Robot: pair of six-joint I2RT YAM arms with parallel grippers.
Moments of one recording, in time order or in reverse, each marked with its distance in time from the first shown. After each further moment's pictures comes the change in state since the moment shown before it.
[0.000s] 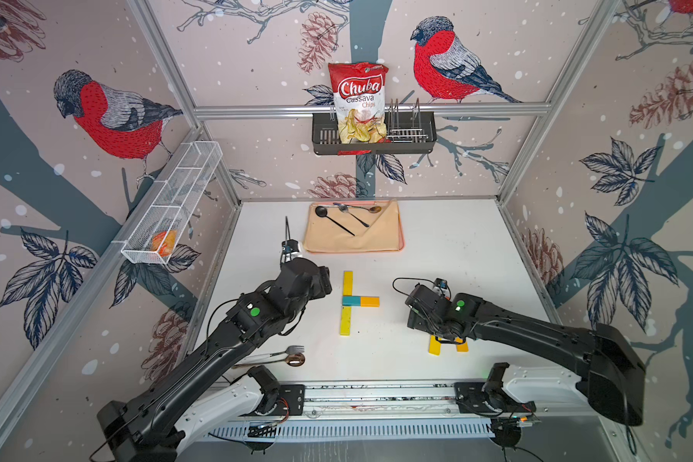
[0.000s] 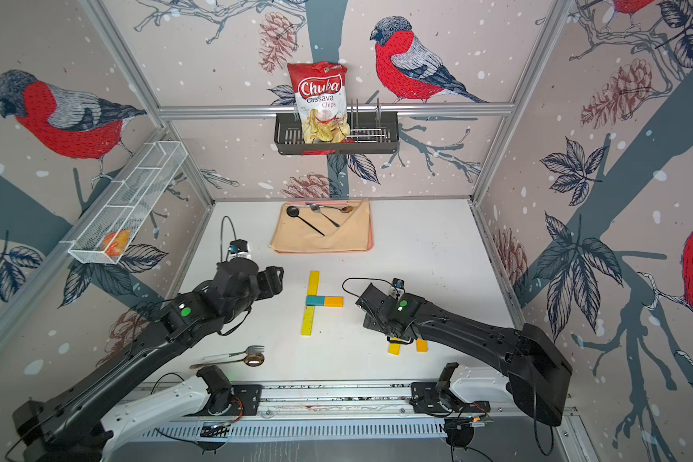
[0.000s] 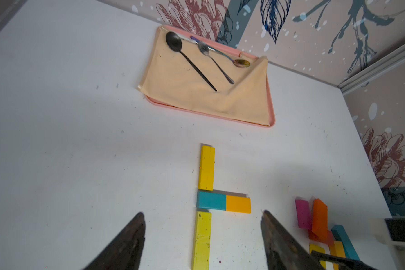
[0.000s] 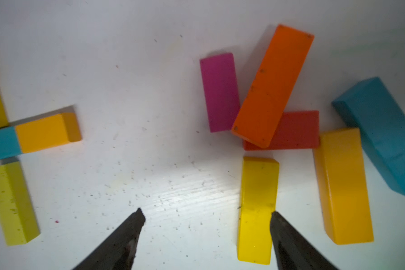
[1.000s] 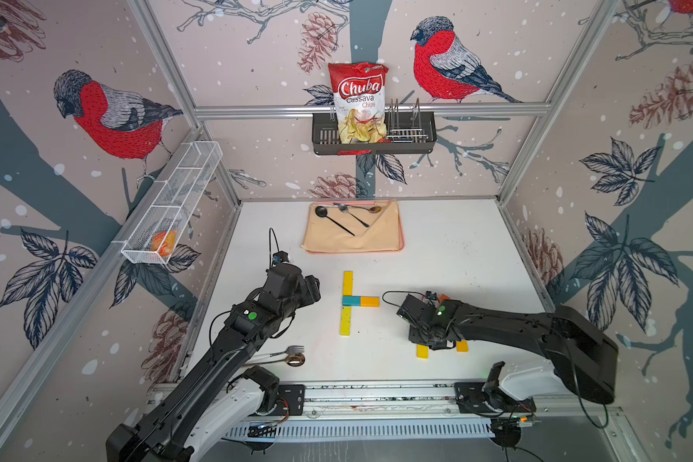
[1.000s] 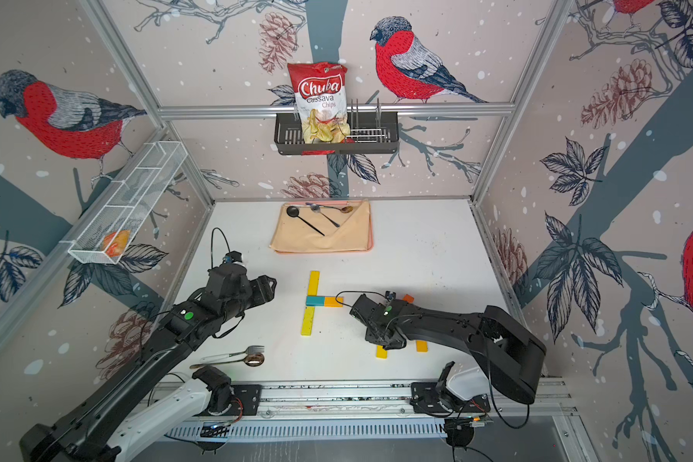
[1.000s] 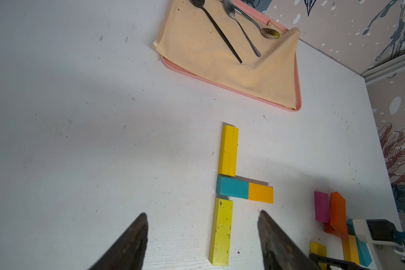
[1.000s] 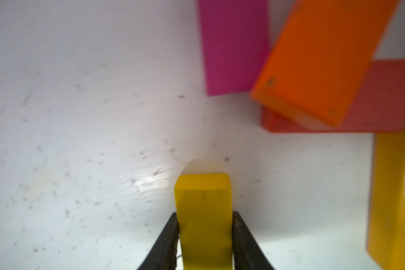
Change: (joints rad) left arm 0.212 -0.027 -0.198 0.079 0.262 0.042; right arm 0.074 0.202 0.004 0.100 -0.067 -0.014
